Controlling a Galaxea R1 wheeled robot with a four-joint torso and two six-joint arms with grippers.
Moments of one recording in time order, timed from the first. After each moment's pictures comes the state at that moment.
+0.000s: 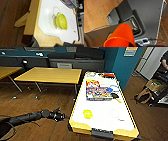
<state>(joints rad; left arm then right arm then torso) 0.27 2.36 -1.78 -0.38 0.52 -0.22 -1.46 2.82 -2.42 -0.76 0.34 1.07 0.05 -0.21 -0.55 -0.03</state>
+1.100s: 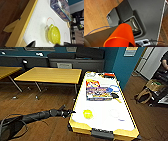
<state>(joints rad) 0.27 2.51 -1.89 -0.38 0.32 -0.37 -1.44 2.84 -2.44 -0.76 0.31 1.07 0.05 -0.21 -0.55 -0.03</state>
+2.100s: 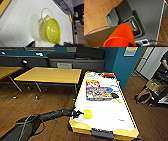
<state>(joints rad) 0.28 2.75 -2.10 -0.34 0.39 -0.37 -1.44 2.85 -2.45 -0.76 0.31 1.07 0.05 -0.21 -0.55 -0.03</state>
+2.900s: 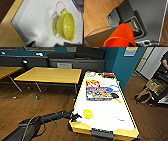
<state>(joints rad) 0.31 2.78 -2.20 -0.32 0.49 -0.48 -1.43 2.86 -2.45 -0.76 0.30 1.07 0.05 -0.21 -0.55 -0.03</state>
